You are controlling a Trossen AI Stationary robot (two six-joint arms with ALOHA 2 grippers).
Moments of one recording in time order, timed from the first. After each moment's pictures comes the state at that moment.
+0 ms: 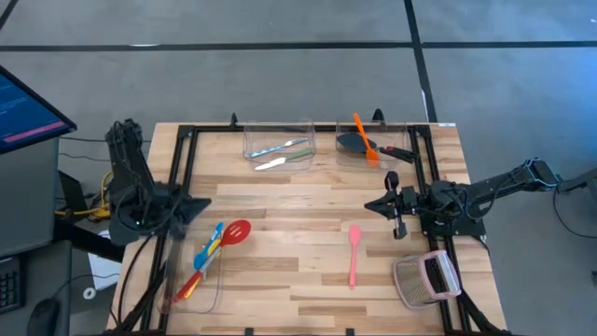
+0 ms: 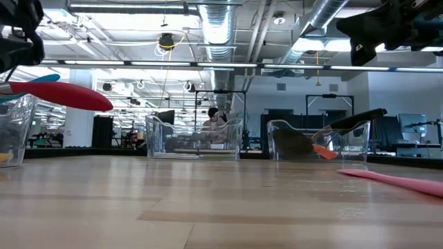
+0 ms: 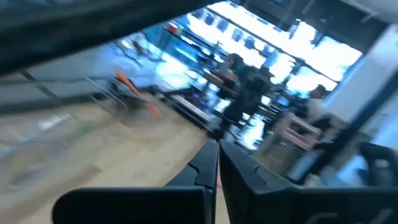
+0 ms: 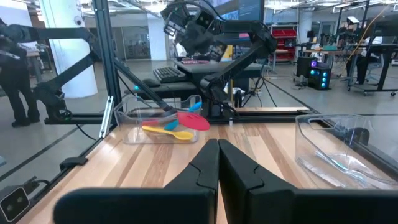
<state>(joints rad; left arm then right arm) -1.17 0.54 0.55 -0.44 -1.54 -0.97 0.25 0.53 0.16 0.41 0.21 0.02</state>
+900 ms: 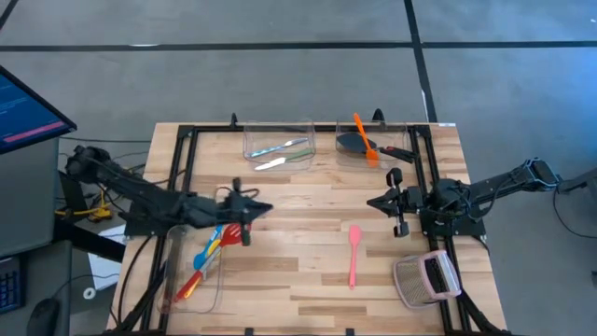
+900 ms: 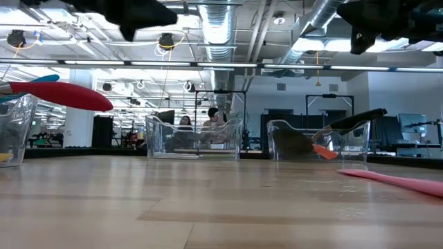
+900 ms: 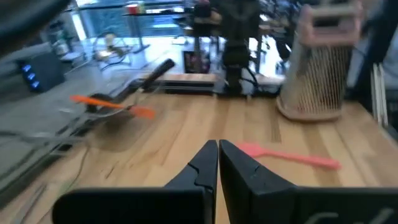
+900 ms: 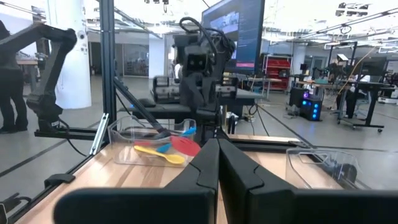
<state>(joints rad) -0.36 1.10 0.55 0.36 -0.60 -0.06 0.25 0.53 0.16 0.51 0.21 -0.09</state>
